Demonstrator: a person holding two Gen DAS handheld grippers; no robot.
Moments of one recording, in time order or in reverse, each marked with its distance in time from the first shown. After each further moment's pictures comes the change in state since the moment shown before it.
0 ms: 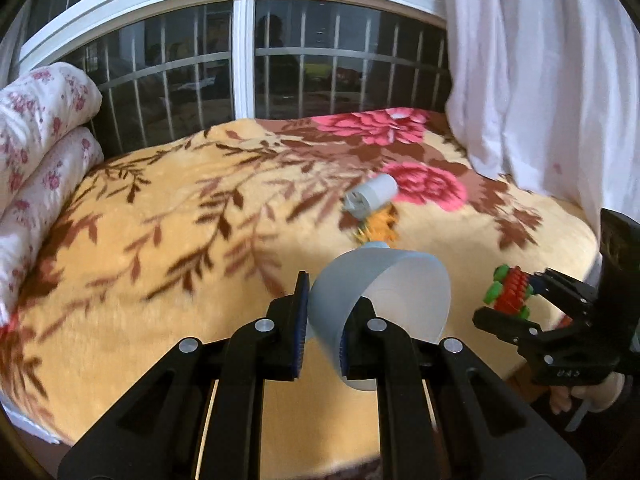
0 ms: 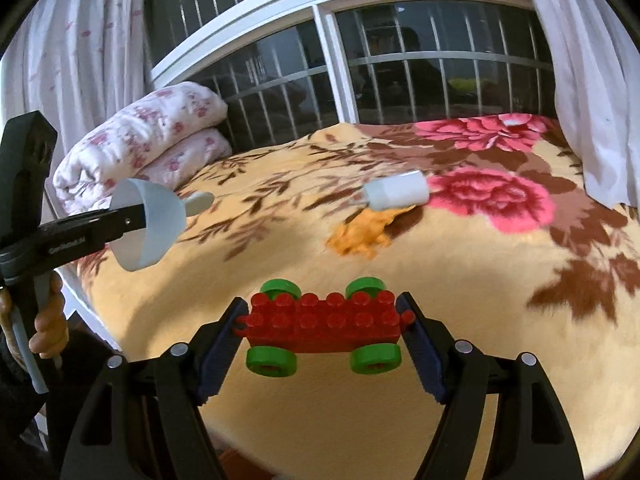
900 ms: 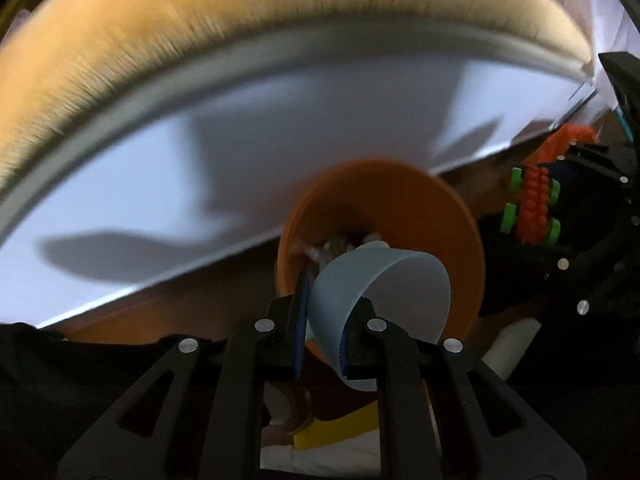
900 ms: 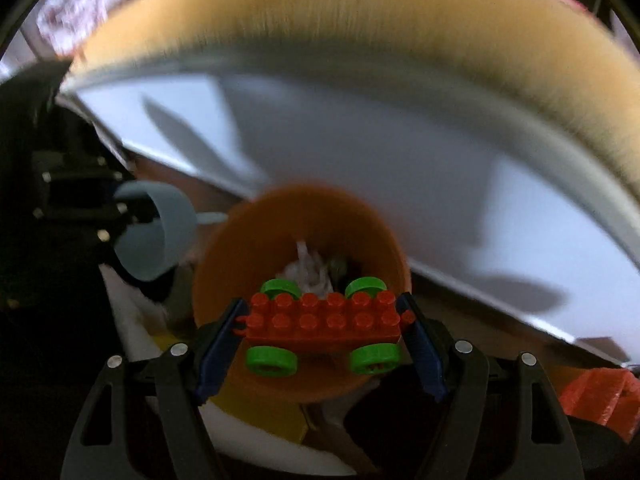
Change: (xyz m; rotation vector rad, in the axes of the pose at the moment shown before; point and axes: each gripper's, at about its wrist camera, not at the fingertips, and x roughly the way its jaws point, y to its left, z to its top) left arm 0.051 -0.022 -0.216 0.090 0.624 -0.099; right arm 0.043 0.058 -0.169 -0.111 0.733 -0.086
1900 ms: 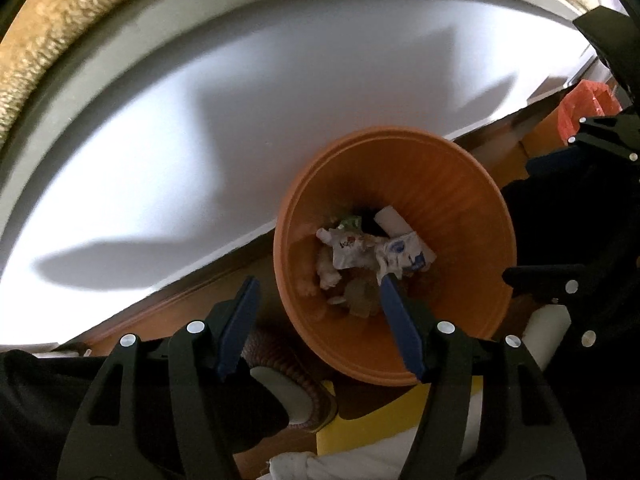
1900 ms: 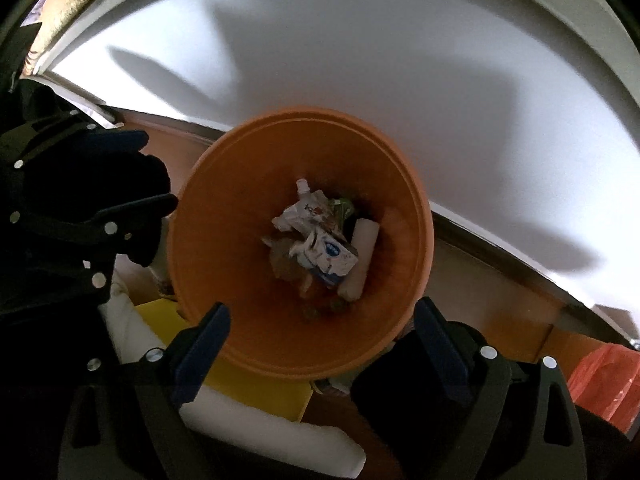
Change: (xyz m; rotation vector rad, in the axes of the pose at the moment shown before) left arm 0.027 -0.021 0.007 0.087 0.061 0.076; right arm 0.034 -0.008 -0.003 0.049 0.179 0.041
